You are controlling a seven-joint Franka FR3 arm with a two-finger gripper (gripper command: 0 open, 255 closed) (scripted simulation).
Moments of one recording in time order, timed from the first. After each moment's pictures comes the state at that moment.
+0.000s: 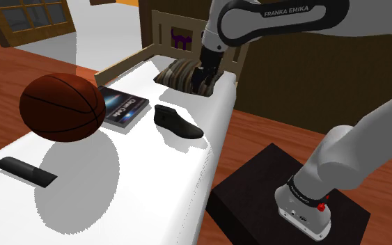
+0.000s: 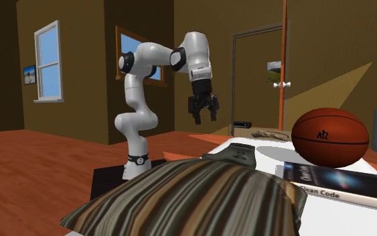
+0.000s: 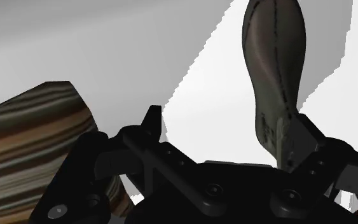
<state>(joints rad) 0.19 -0.23 0.11 -2.13 0.11 2.00 -0.03</state>
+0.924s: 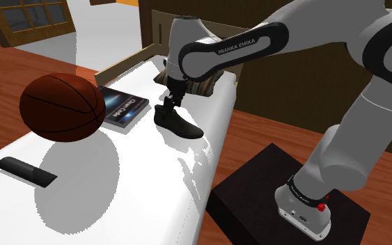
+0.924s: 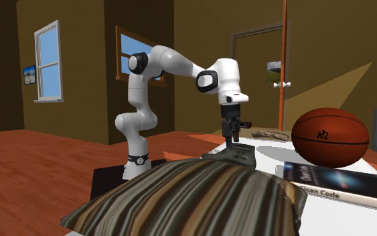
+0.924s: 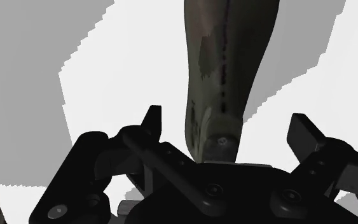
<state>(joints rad) 0.28 0.07 0.21 -2.01 0.03 2.16 -0.07</state>
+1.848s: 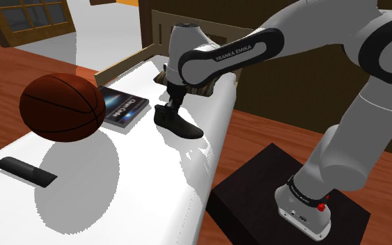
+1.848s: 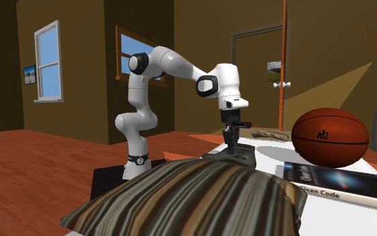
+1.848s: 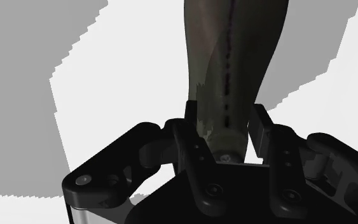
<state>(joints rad) 0.28 0.09 0.21 -2.04 0.03 2.21 -0.07</state>
